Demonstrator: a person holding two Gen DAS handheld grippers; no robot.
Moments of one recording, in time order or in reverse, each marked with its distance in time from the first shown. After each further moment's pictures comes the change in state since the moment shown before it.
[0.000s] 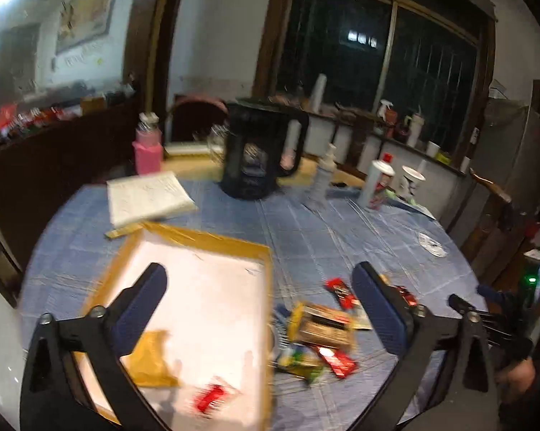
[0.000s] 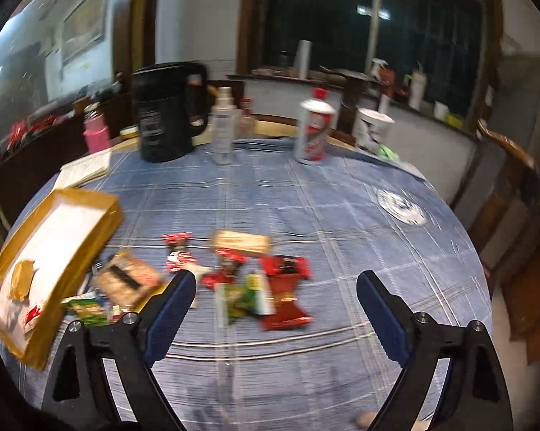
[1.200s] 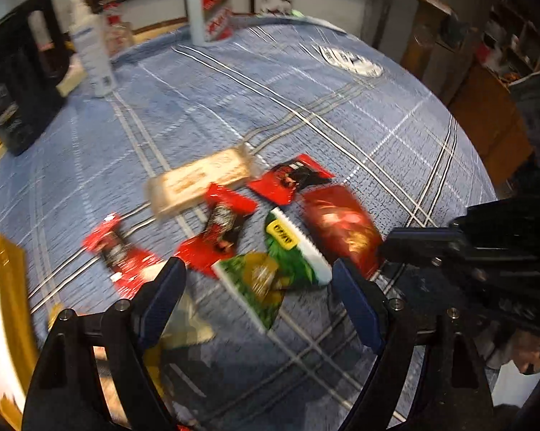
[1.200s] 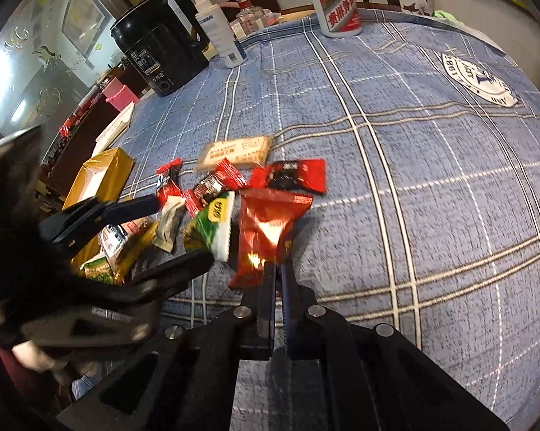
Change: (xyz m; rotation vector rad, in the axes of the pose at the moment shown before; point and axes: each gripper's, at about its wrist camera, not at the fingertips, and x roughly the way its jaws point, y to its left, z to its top) left arm 0.203 -0.233 -0.088 0.512 0.528 -0.229; right arm 0.101 -0.067 -0.028 0.143 0.404 0.398
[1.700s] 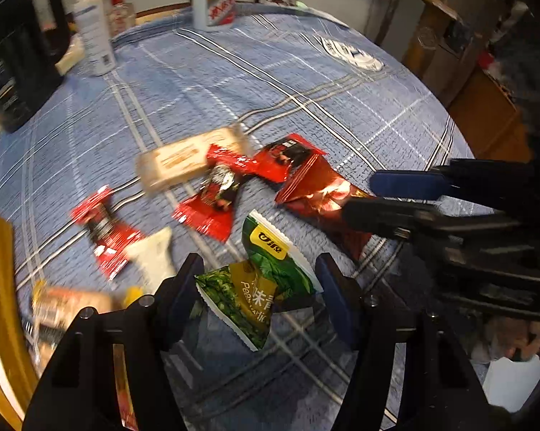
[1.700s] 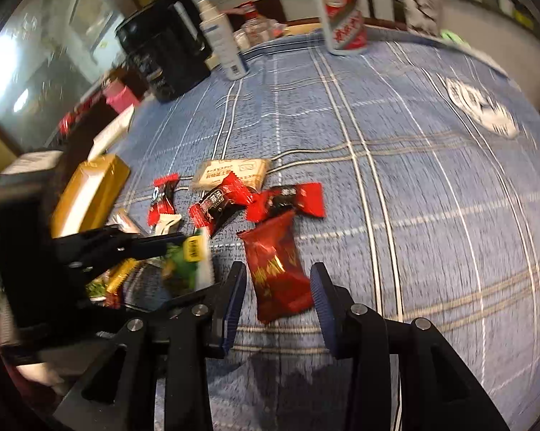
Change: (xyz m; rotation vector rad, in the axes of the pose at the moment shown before) left arm -0.015 0.003 -0.014 -0.072 0.017 -0.044; right arm 0.008 0.015 0.022 -0.103 -0.033 -0.061
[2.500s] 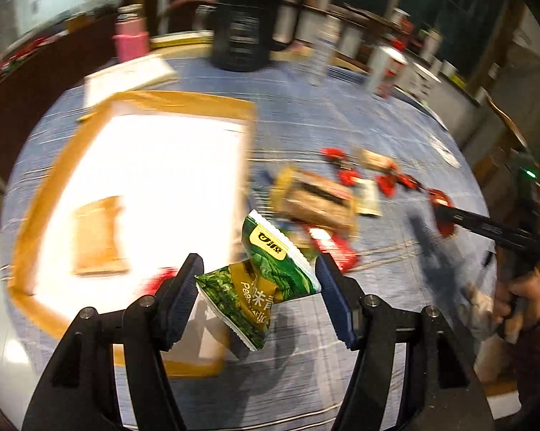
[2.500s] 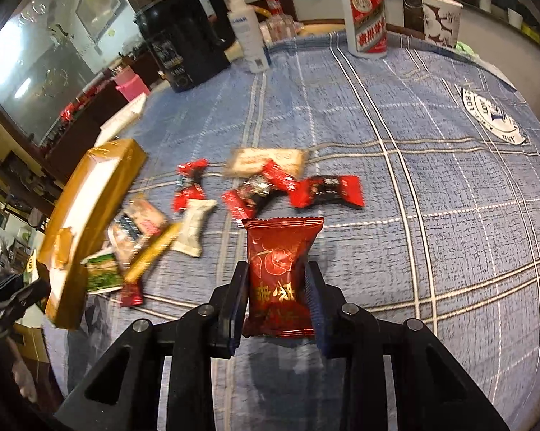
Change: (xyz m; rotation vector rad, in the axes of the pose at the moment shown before) left arm -0.157 0.137 -0.151 -0.484 -0.179 0.204; right arm -0.022 0.040 -0.015 0.006 -0.019 0.021
